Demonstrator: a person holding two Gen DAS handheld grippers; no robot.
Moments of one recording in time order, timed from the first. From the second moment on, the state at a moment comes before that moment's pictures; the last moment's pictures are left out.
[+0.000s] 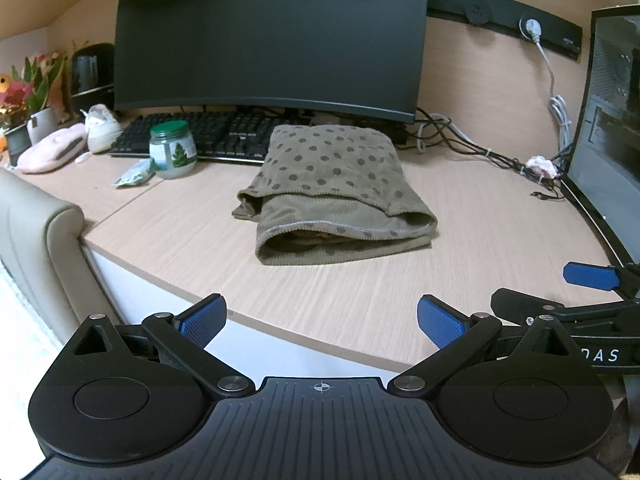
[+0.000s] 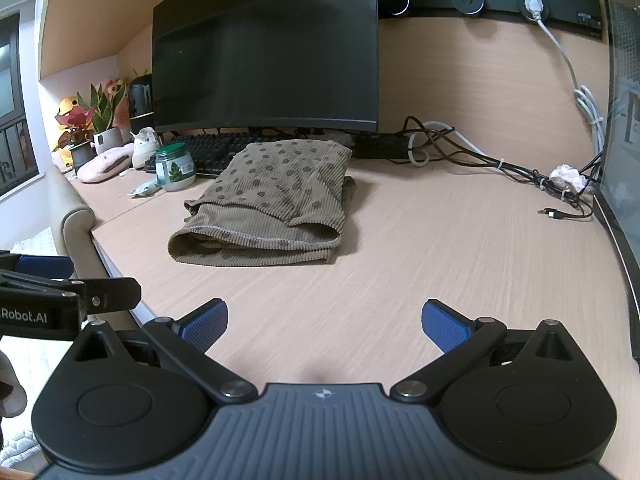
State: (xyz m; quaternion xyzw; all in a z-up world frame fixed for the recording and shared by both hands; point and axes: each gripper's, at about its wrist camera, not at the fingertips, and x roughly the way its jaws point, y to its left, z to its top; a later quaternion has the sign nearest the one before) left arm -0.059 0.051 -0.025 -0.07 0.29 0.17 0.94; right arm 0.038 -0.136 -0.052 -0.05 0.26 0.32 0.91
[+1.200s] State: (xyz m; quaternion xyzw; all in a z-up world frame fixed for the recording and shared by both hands) left arm -0.067 0.058 -0.026 -0.05 0.32 0.20 0.93; right arm 0.034 -0.132 -0.048 -0.06 0.26 0.32 0.91
